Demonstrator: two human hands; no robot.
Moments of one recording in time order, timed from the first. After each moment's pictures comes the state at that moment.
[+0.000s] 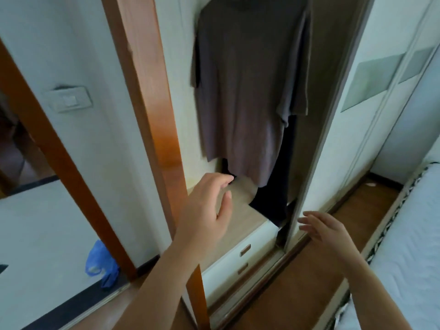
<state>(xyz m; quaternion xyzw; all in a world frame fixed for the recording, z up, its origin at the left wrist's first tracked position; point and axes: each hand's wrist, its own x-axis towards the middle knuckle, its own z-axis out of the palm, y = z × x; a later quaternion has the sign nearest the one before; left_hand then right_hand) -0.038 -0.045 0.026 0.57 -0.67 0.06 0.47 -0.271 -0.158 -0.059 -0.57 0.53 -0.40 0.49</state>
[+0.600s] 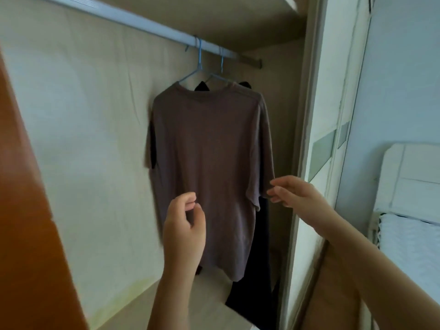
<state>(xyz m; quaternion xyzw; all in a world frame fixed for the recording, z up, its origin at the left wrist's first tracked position) 0.002 -0.272 0.086 0.55 -0.51 -0.02 0.66 -0.205 -0.328 0.138 -0.72 0.45 -0.44 0.29</state>
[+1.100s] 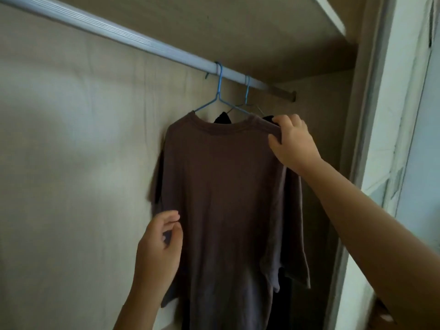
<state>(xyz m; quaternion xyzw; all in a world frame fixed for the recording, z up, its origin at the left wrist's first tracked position) 0.043 -0.397 0.121 0.57 -0.47 0.01 0.67 -0.144 -0.543 0.292 -0.78 0.41 -0.46 -0.14</state>
